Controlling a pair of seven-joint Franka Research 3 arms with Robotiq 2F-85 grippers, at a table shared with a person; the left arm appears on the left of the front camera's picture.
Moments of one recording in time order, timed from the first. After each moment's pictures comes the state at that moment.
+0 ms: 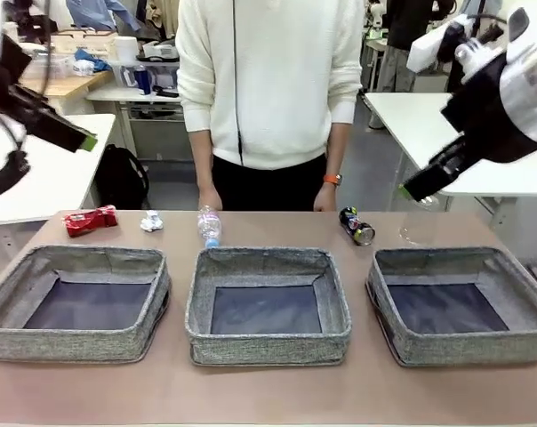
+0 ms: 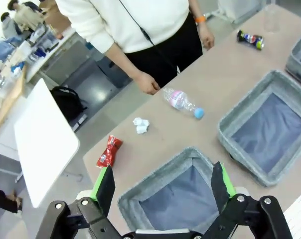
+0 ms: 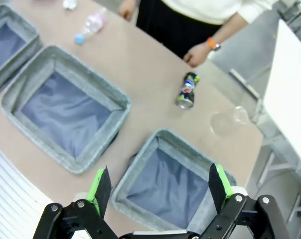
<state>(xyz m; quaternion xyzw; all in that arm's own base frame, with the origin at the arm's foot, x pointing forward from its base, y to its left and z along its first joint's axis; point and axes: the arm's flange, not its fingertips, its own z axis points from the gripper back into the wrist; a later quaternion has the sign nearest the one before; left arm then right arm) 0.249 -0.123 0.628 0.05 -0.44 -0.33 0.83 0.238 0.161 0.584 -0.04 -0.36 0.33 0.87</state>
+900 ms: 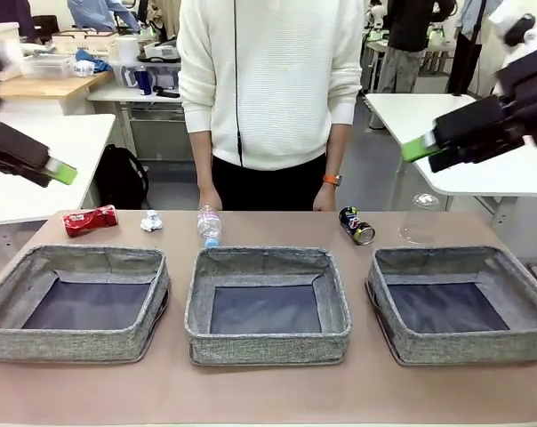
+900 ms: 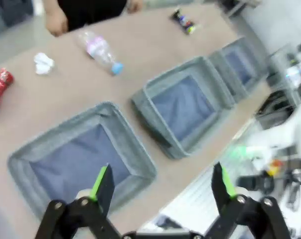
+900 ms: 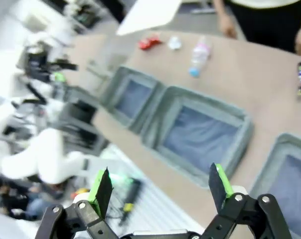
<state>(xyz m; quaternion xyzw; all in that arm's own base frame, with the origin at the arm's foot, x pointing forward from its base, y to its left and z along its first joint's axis) 0.305 0.007 0.565 -0.32 -0.25 -0.22 0.89 0.272 0.074 0.586 0.41 -0.27 0.19 0.85</state>
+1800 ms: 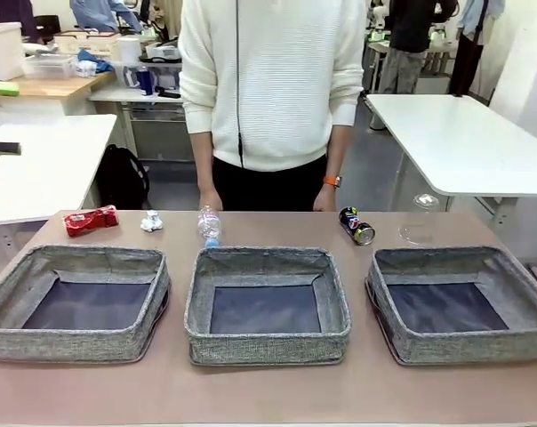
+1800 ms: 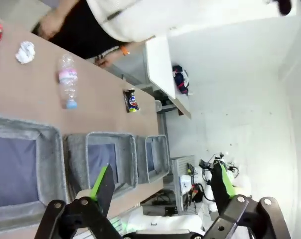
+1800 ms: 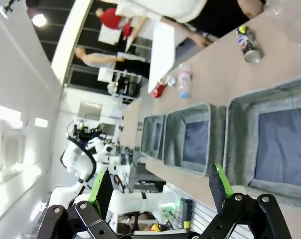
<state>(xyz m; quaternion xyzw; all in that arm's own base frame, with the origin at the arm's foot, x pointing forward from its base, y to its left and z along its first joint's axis) 0.312 0.063 0.561 -0.55 -0.27 0.11 0.78 0.266 -0.144 0.495 0.56 -0.24 -0.07 0.79</state>
